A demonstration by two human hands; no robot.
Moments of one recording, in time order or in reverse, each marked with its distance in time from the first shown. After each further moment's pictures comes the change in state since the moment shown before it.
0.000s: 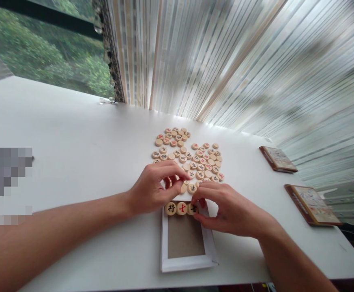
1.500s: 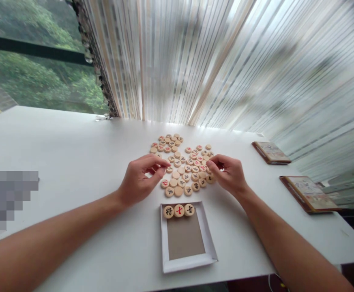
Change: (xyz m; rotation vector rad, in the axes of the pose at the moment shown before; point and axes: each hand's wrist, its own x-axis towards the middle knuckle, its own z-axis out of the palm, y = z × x) left_hand 0.012 -0.014 -0.025 0.094 0.127 -0.124; right_hand 0.015 0.081 -0.003 0.013 0.870 0.194
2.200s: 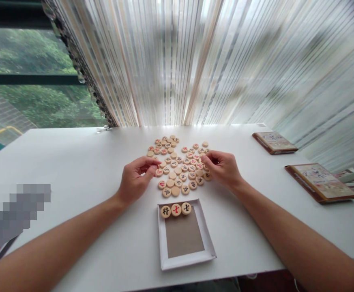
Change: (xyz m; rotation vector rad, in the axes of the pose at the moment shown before) left_hand 0.006 -0.004 0.001 0.038 0.061 -0.167; right_hand 0.001 0.010 0.007 0.125 0.034 0.063
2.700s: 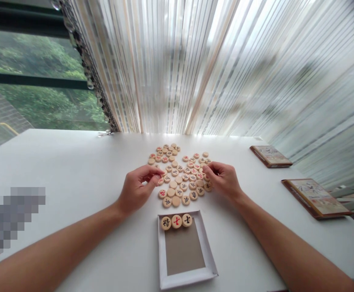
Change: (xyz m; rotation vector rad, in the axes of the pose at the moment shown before) left_hand -0.002 -0.011 -0.001 -0.007 -0.025 0.053; right_hand 0.000 0.005 0.003 -0.024 0.020 0.041
